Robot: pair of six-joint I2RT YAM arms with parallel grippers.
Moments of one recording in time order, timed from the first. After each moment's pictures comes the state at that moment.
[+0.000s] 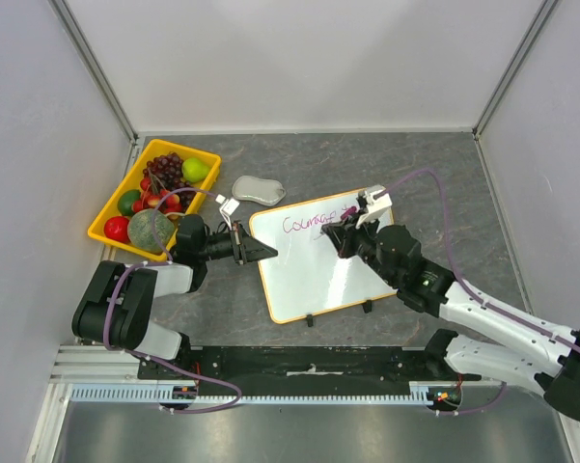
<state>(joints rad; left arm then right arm) -0.23 1.47 0.39 0.86 1.05 -0.67 0.84 0.96 0.68 0.11 0.25 0.34</state>
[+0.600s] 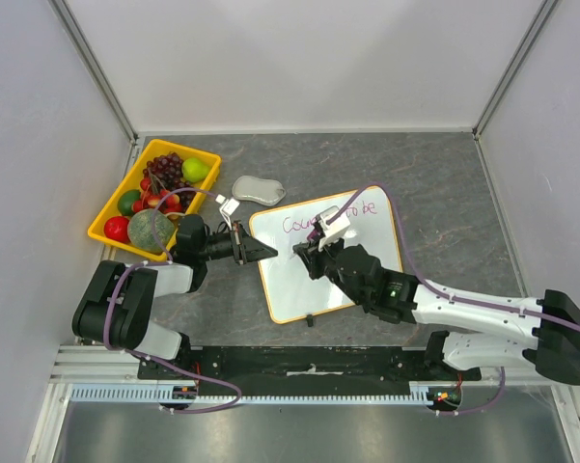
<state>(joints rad) -0.23 1.47 0.39 0.86 1.05 -0.67 1.14 1.14 0.73 0.20 0.47 0.27</state>
